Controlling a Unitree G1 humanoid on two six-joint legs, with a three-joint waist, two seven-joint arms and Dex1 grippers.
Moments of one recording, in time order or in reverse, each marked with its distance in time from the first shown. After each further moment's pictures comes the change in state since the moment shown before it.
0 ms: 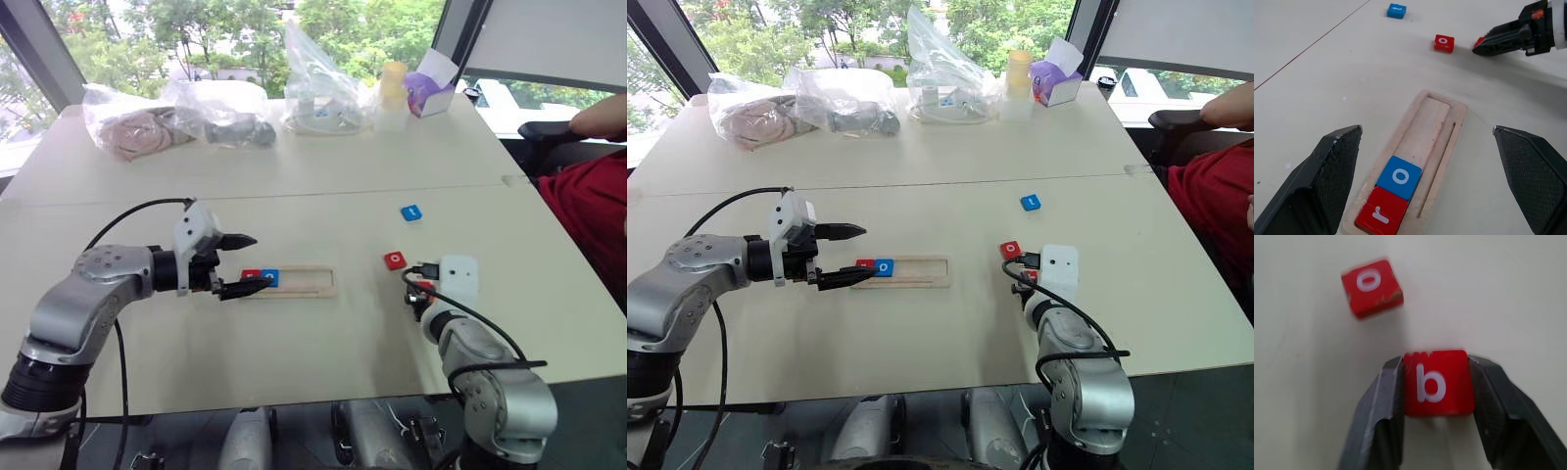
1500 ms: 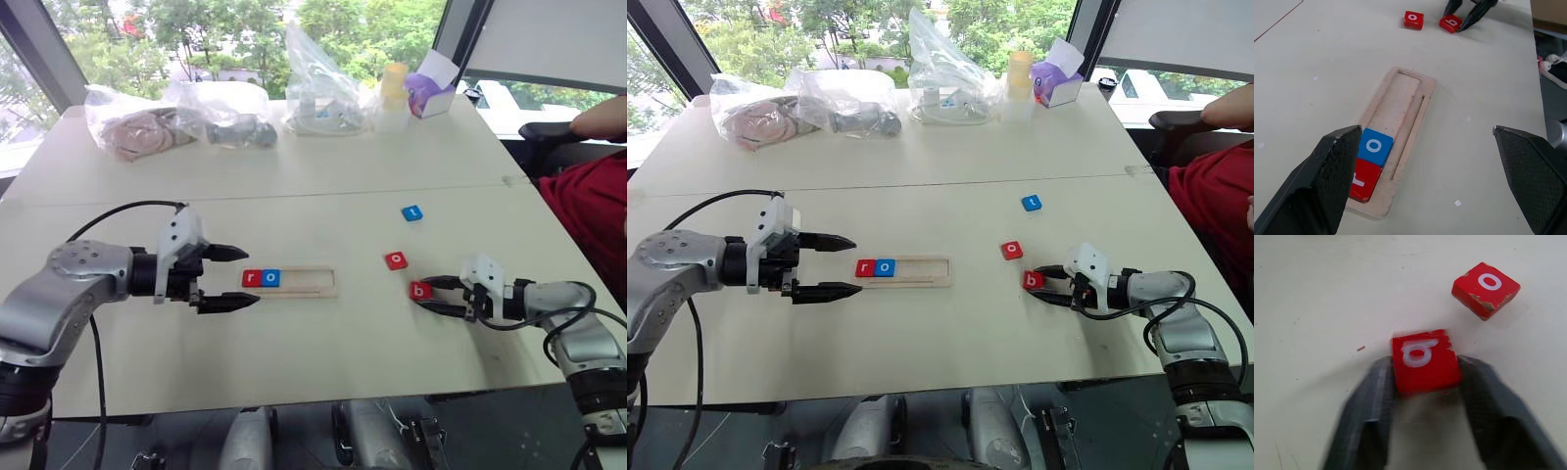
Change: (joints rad) left arm 0.029 0.141 0.040 -0.038 -0.060 0.049 -0.136; right arm -0.174 -0.798 0.107 1.016 0.190 -1.259 1.273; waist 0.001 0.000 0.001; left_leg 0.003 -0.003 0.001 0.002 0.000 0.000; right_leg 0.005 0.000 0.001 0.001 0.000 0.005
